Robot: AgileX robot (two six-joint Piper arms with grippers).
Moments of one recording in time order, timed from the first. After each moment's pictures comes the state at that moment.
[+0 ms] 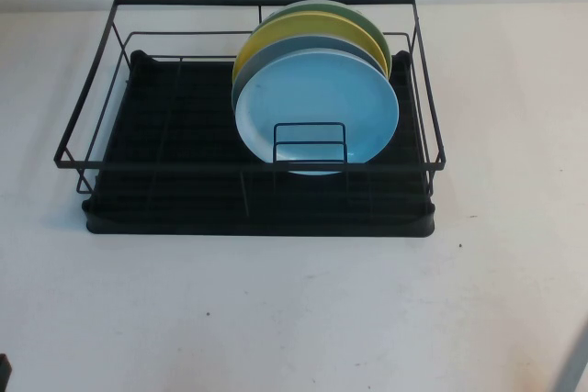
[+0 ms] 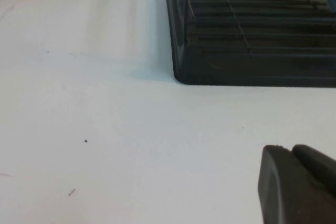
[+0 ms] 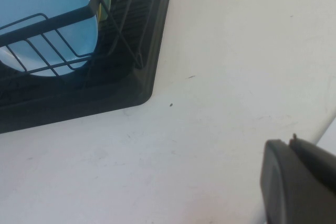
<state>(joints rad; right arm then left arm) 0.07 -0.01 0.03 0.44 0.38 -0.07 -0.15 -0.01 0.02 0.05 0.34 -0.02</state>
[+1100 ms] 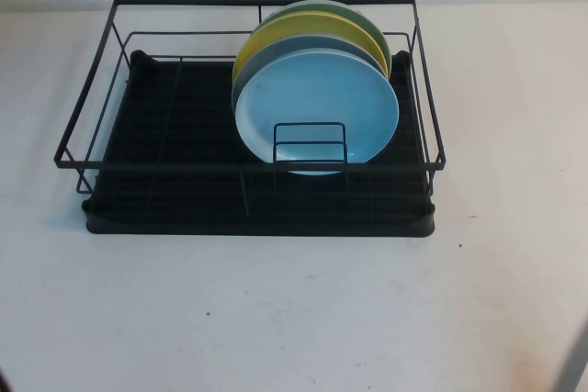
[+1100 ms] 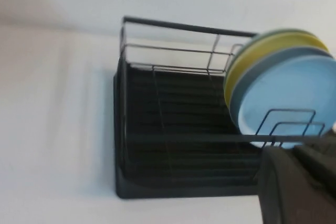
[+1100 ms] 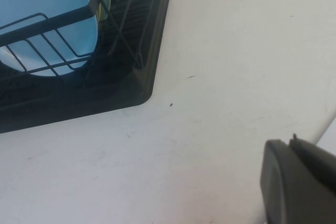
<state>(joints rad) 0.07 -0.01 0.03 0.44 0.38 -0.07 -0.23 0.37 -0.73 -0.02 0.68 -0.05</state>
